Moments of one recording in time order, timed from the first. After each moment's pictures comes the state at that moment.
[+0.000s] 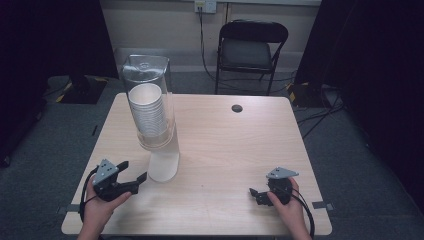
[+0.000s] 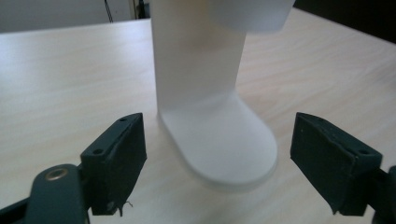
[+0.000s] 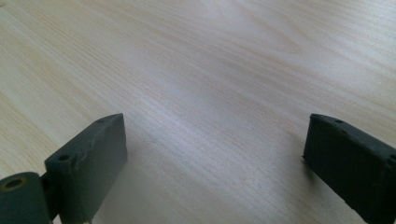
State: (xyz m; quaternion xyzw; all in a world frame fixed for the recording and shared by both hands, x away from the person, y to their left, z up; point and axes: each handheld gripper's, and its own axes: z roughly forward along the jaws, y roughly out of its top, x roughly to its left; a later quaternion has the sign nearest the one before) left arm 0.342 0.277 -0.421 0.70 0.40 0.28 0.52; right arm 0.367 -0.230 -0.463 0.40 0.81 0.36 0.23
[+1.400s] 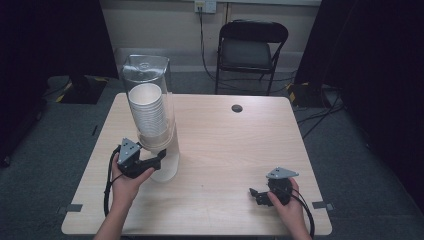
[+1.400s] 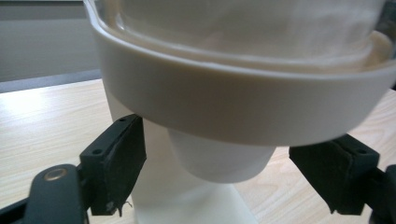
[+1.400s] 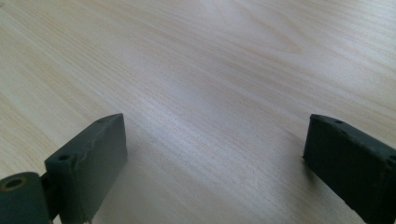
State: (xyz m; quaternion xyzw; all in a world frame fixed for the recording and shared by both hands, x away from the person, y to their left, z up) left arm 0.384 0.223 -0.395 0.66 0.40 0.33 0.55; right arm 0.366 -0.230 -0.463 0.40 0.81 0.36 0.23
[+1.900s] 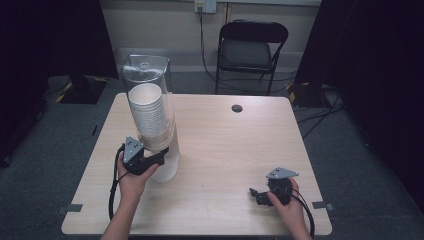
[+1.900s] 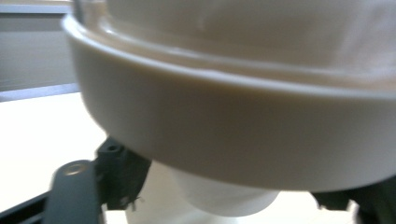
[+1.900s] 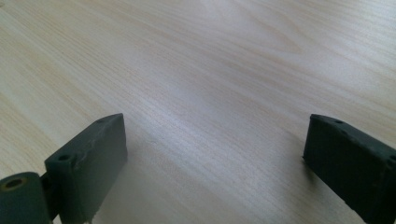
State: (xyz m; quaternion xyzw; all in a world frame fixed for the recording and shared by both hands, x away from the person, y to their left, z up) left arm 0.395 0.213 -0.401 0.64 0.40 0.34 0.56; right arm 0.366 -0.230 -0.463 0.40 0.81 0.36 0.23
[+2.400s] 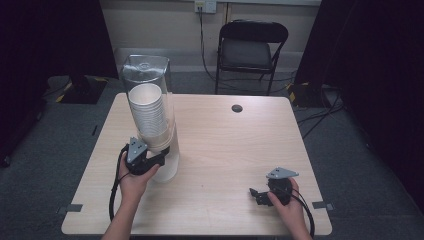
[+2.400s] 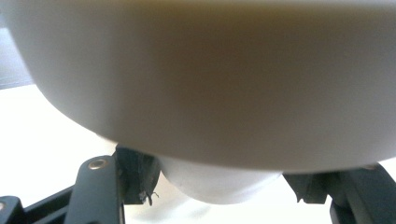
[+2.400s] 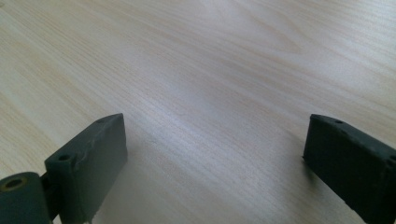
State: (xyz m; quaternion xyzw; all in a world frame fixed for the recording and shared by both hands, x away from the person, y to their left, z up) left arm 0.397 0.213 -0.406 0.67 0.39 0.34 0.54; right arm 0.366 -0.230 -0.463 0.40 0.81 0.36 0.23
